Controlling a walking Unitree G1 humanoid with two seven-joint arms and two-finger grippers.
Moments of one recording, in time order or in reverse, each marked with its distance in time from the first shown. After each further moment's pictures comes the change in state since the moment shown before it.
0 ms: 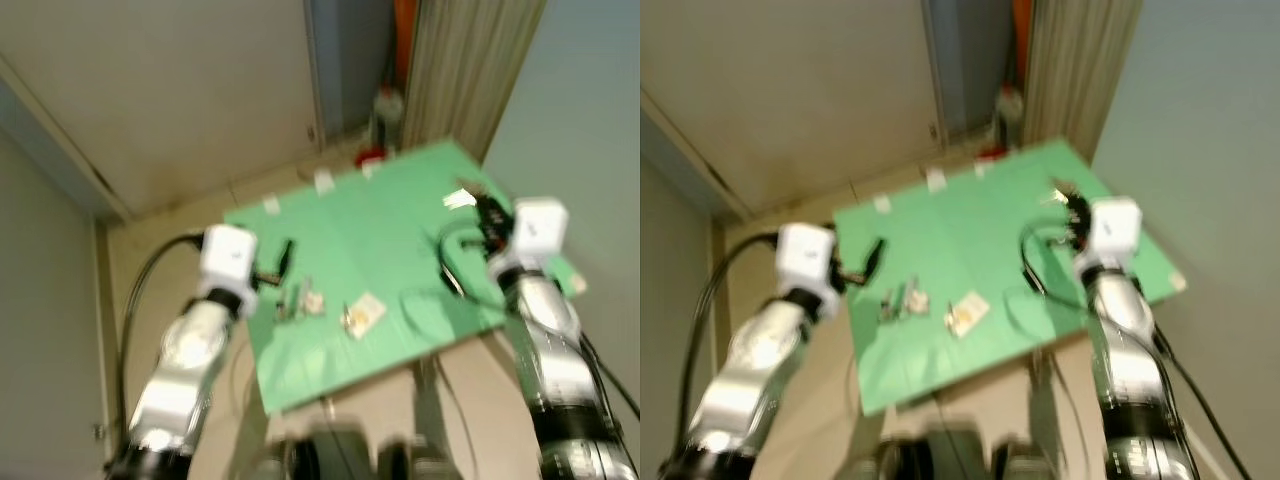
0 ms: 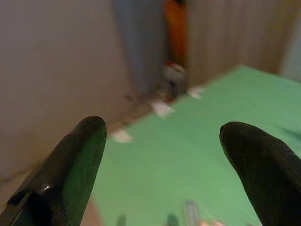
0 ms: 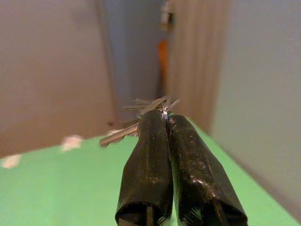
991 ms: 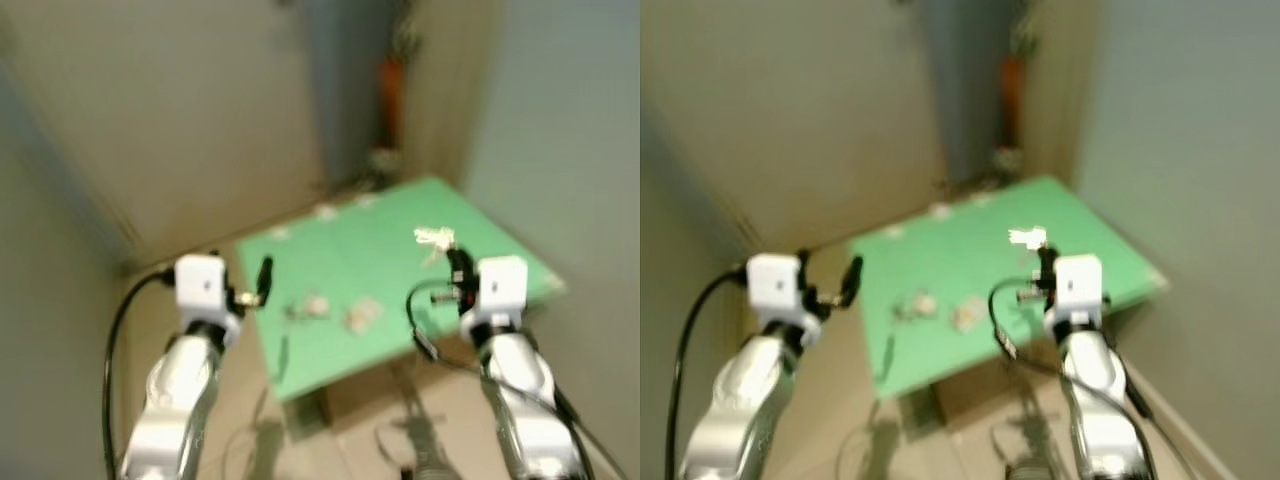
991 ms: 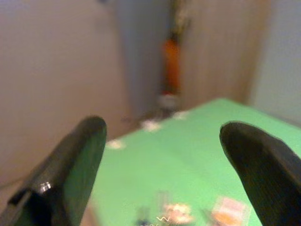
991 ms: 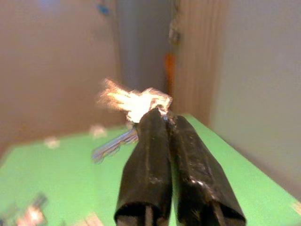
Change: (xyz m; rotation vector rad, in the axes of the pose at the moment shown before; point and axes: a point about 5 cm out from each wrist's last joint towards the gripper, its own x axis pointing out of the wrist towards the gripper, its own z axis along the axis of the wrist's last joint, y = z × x) left arm -0.024 -0.010 -0.014 -0.130 0.011 0.031; right arm -0.049 0.045 -0.024 -0.022 0.117 0.068
